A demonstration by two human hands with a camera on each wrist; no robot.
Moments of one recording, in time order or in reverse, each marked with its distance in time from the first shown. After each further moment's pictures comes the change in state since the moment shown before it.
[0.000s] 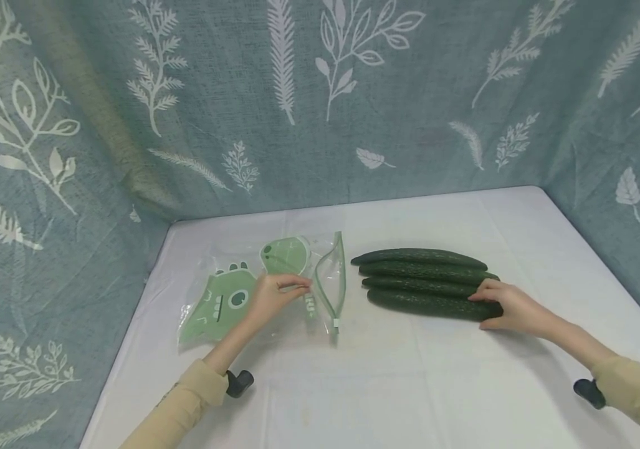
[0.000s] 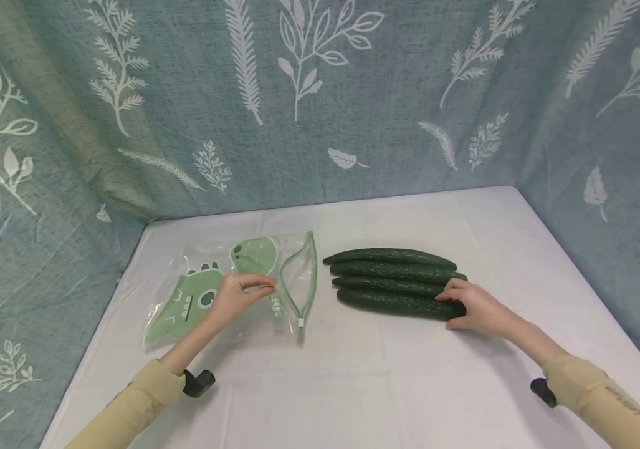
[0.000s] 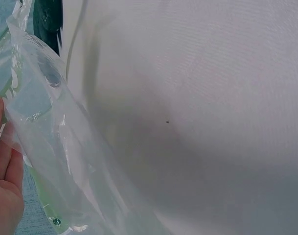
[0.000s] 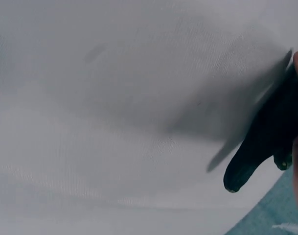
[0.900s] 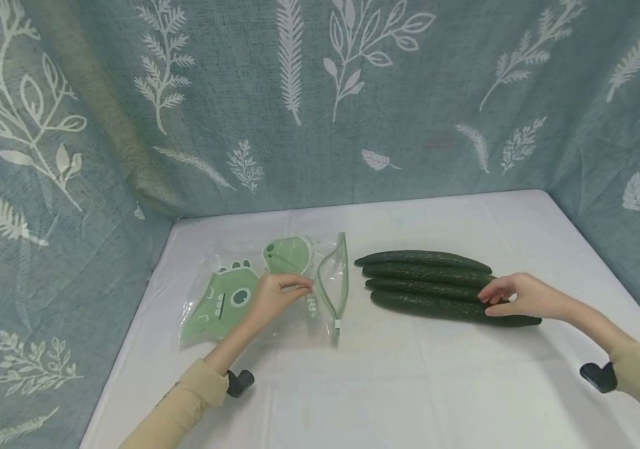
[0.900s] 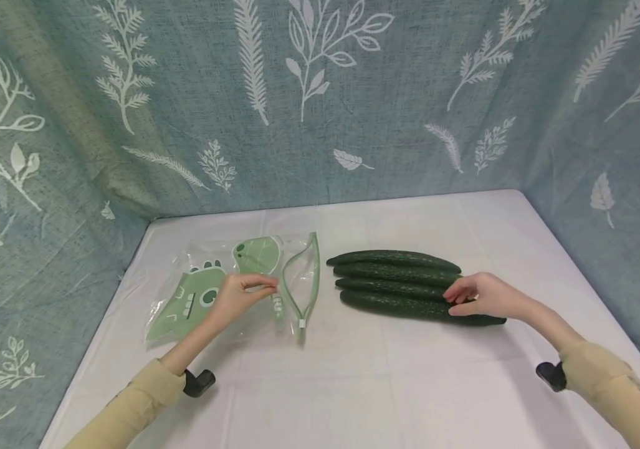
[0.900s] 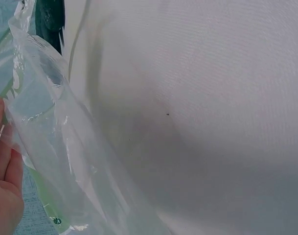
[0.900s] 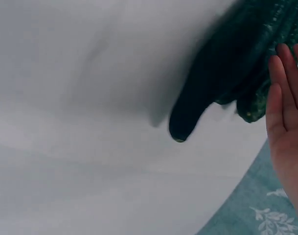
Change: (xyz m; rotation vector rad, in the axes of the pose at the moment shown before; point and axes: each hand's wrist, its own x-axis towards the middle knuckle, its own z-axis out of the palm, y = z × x) left_hand -0.001 0.002 -0.002 0.008 0.015 0.013; right_hand 0.012 0.001 -0.042 0.248 -0.176 0.095
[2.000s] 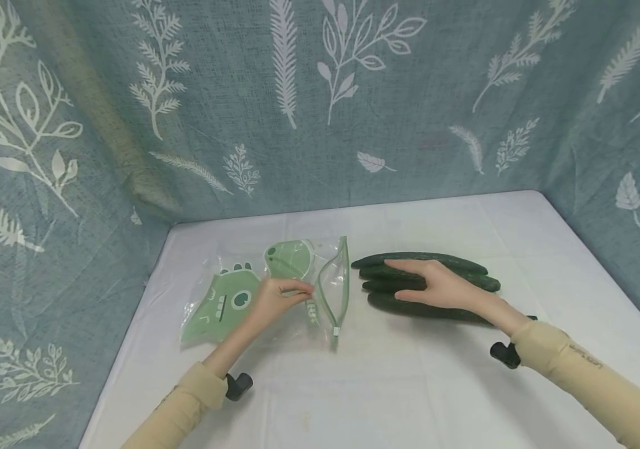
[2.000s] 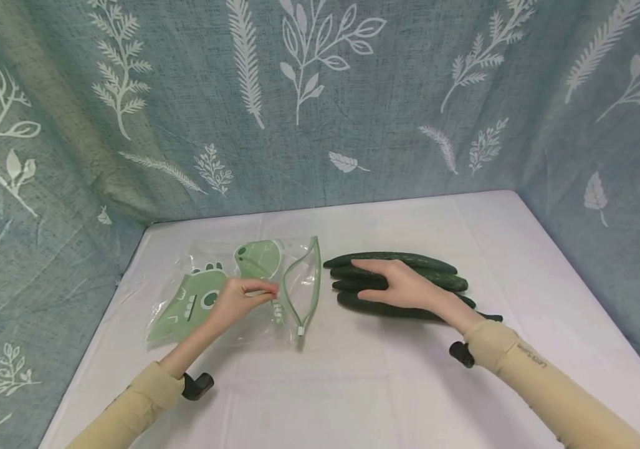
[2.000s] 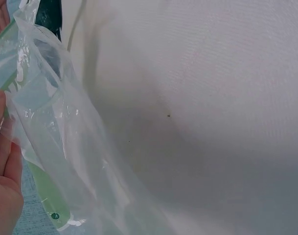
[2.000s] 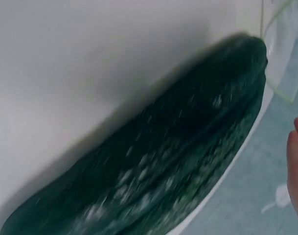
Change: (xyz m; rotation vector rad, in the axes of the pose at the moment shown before) left_hand 0.001 0.000 0.003 -0.011 -0.052 0.042; right_hand 0.092 -0.080 0.044 -0.005 0.124 -0.295
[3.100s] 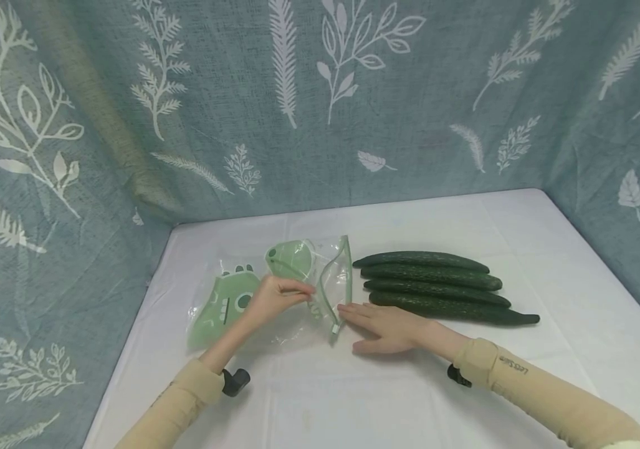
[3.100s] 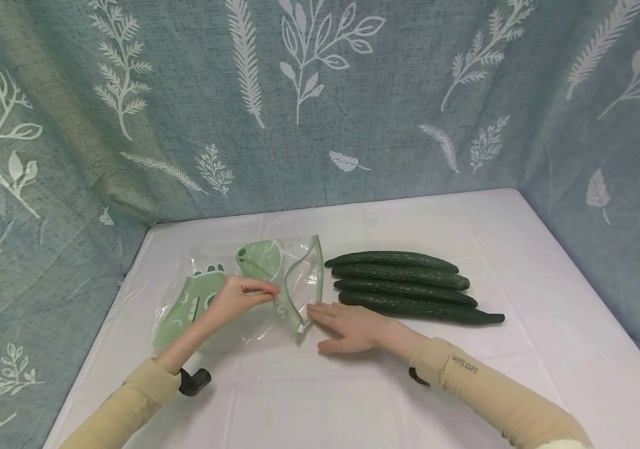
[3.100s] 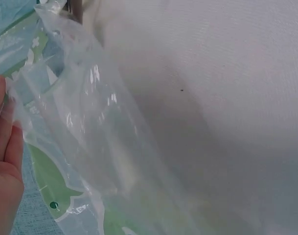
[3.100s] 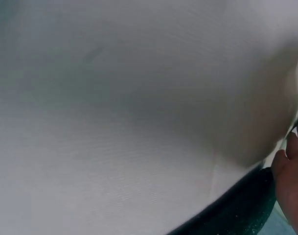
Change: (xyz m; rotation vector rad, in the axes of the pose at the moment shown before) left_hand 0.002 0.001 -0.009 -0.053 -0.118 -0.035; right_hand 0.021 -0.036 0.090 -0.227 -0.386 0.015
